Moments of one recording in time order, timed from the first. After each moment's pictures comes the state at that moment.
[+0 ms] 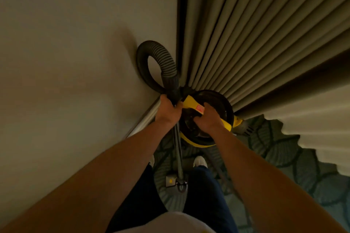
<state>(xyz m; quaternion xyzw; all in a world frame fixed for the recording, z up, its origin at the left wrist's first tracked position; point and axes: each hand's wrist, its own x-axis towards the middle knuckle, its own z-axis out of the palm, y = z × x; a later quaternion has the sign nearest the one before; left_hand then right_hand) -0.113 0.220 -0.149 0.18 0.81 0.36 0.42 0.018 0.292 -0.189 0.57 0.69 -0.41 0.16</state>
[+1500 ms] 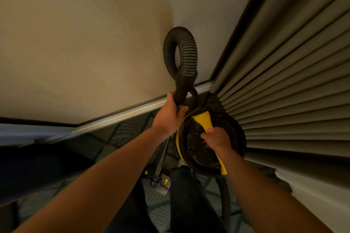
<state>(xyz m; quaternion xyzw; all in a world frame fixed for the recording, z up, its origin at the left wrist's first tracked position) -0.074 0.205 -0.167 0.13 0.86 0.40 0.28 0.041 0.341 -0.239 0.47 0.73 -0.42 0.26</state>
